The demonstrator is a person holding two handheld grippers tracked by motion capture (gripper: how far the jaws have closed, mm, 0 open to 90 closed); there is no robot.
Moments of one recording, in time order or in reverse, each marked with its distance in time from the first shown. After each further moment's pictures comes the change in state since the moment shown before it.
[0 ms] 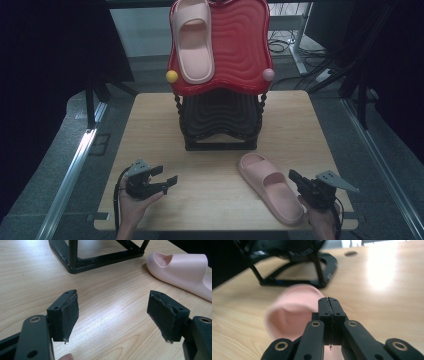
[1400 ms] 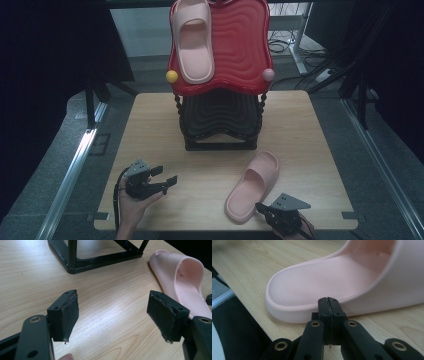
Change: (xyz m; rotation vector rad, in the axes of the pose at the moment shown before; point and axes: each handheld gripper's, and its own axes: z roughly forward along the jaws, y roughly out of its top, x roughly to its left) left arm 0.001 0.000 0.000 -0.005 -0.011 -0.008; right arm 0.084 -0.049 0.015 0.290 0.213 -0.276
